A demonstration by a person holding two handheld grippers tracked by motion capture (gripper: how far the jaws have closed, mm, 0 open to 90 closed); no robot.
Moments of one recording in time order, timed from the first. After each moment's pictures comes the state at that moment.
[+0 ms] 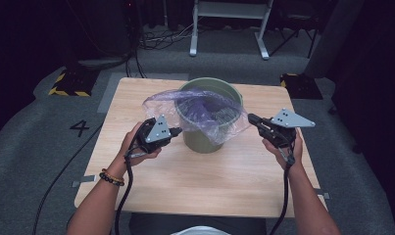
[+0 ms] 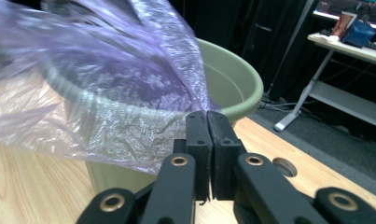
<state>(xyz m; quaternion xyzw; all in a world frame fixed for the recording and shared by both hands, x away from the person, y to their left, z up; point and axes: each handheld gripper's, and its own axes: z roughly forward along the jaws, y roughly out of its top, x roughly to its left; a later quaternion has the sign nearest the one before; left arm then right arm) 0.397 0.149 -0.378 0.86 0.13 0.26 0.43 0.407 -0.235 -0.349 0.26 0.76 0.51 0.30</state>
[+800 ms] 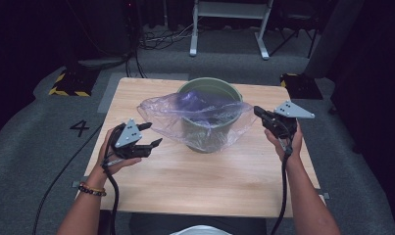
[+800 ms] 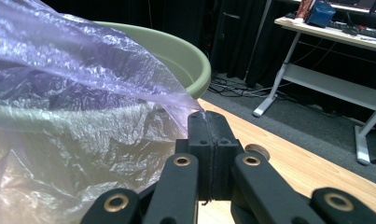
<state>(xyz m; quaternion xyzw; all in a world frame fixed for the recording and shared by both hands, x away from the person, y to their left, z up) 0.375 0.222 -0.391 0.81 0.22 0.27 0.48 0.437 -0.248 -0.356 0.33 0.73 0.50 0.32</state>
